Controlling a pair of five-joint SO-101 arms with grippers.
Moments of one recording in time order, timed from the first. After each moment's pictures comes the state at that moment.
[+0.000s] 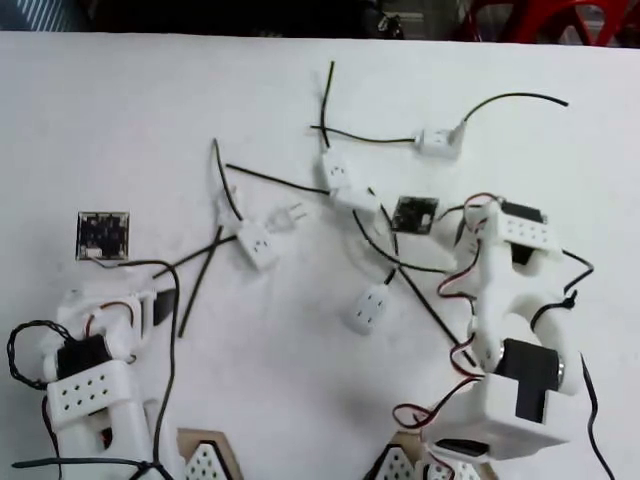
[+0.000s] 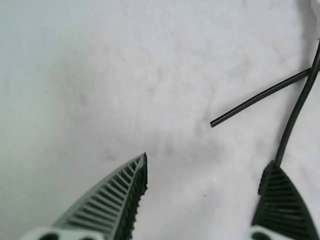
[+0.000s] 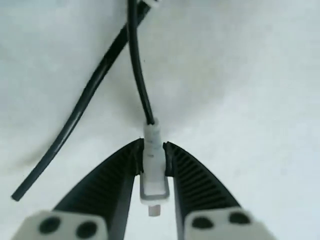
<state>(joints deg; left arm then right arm) -28.4 -61.4 81.4 44.1 -20.8 12.0 1.9 29.9 60.5 87.0</state>
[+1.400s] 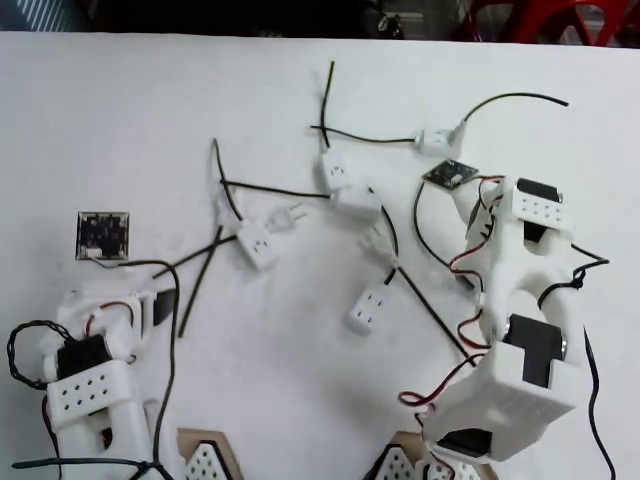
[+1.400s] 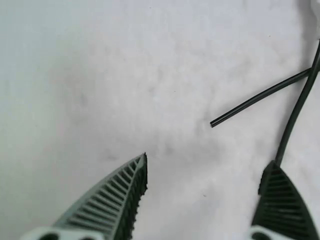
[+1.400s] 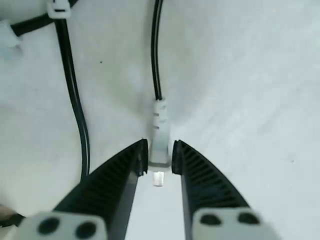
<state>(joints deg) -28.4 -61.4 81.4 44.1 -20.8 14.2 10.4 16.4 73.8 57.7</state>
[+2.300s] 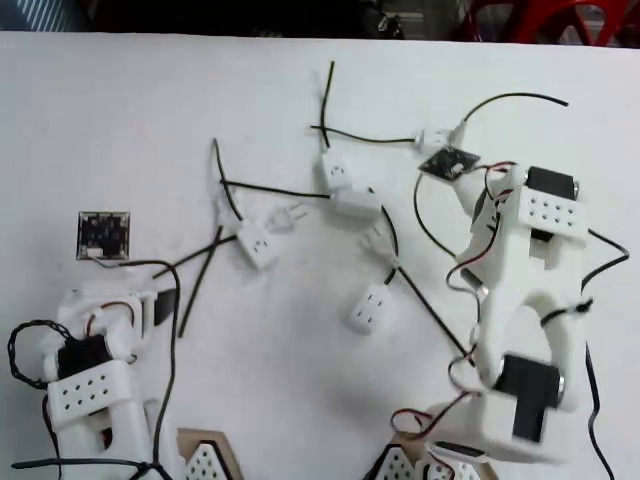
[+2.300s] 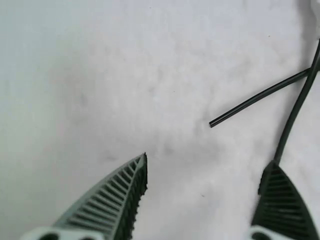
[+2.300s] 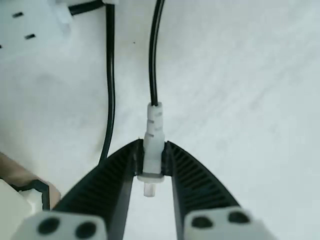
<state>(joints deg) -27.9 -61.4 81.4 44.1 -20.8 12.7 -2.8 13.7 86.2 60.3</state>
